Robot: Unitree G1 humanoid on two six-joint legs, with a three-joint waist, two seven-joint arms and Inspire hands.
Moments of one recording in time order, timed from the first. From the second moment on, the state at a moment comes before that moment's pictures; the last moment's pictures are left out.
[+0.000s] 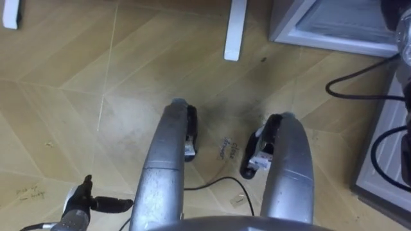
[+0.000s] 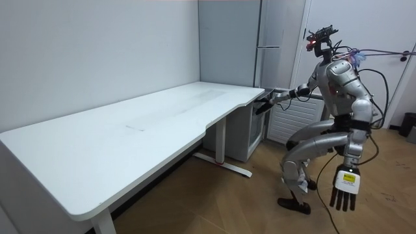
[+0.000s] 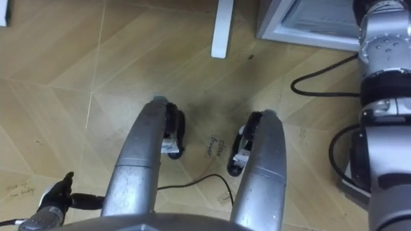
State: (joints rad) left arm 0.22 0.42 -0.21 0.88 -0.25 0.00 0.12; right arm -0.70 -0.56 0.02 0.81 1.64 -0.16 -0.41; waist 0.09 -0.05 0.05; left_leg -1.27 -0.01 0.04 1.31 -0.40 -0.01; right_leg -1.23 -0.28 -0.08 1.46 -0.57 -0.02
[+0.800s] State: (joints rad) left arm 0.25 0.43 -0.25 0.87 -0.26 0.00 0.07; right arm -0.64 -0.56 0.03 0.96 1.62 -0.13 -0.25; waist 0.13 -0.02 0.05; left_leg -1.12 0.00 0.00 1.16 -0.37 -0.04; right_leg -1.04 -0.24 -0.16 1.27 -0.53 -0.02
